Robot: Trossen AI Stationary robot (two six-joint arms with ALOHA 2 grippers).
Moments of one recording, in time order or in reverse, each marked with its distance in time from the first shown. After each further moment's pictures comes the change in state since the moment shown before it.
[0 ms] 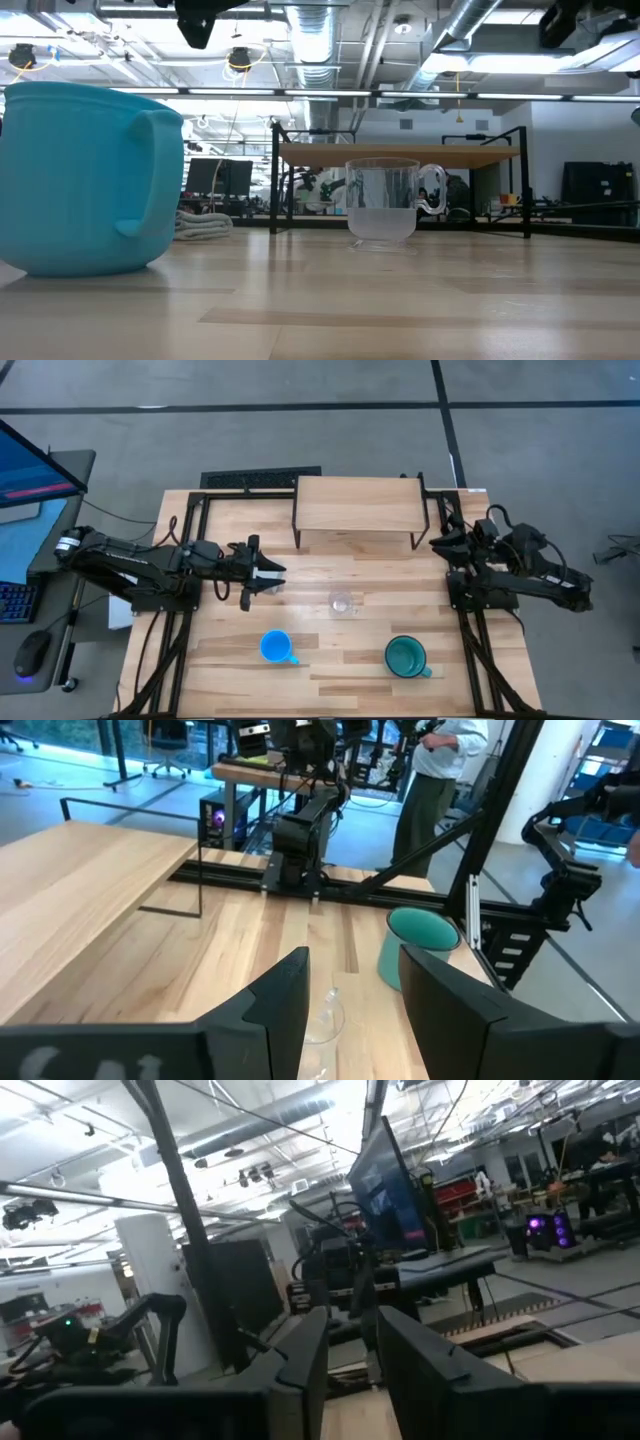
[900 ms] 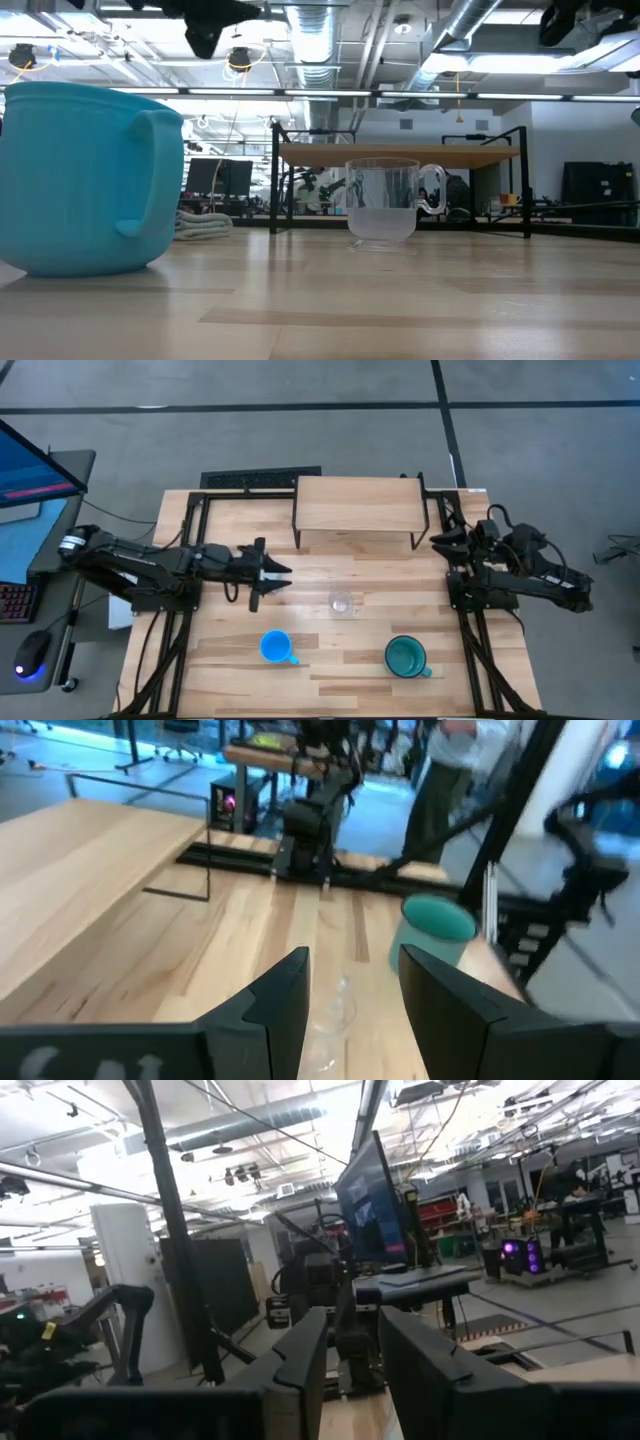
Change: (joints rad) left arm 0.000 0.092 0.009 0.037 -0.020 -0.001; right arm -0.005 0.000 0.000 0.004 0.030 -0.097
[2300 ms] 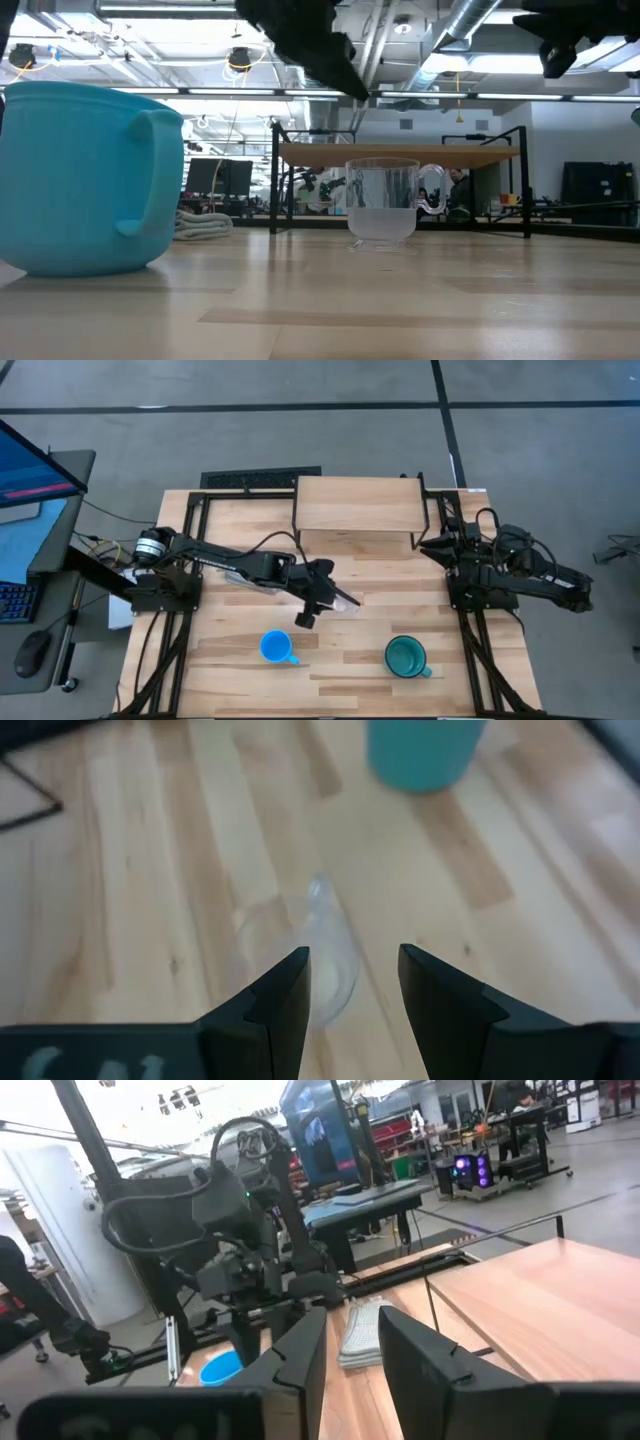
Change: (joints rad) left arm 0.017 0.747 0.701 -0.581 0.167 0.413; right arm 0.000 0.001 -0.001 -0.241 0.071 0.002
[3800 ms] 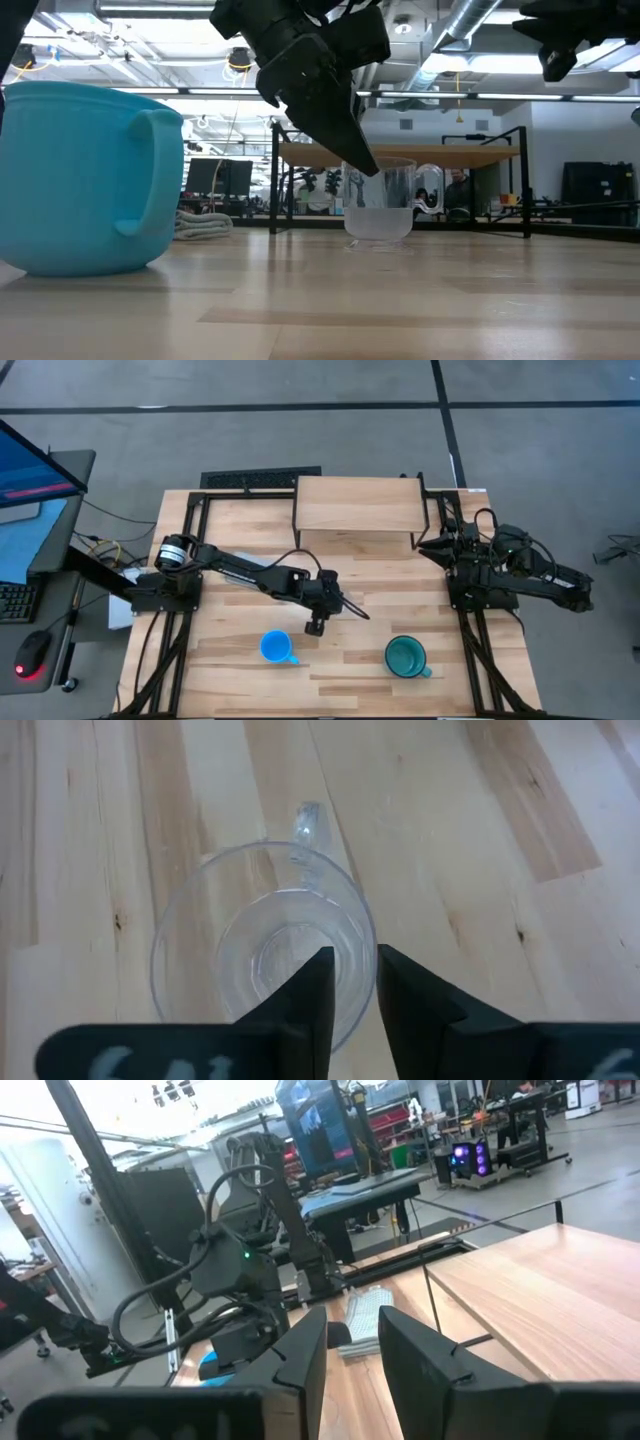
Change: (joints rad) left arm -0.031 0.177 0.003 0.069 -0.084 -0.091; right arm 0.000 0.006 0.000 -0.019 0.000 0.008
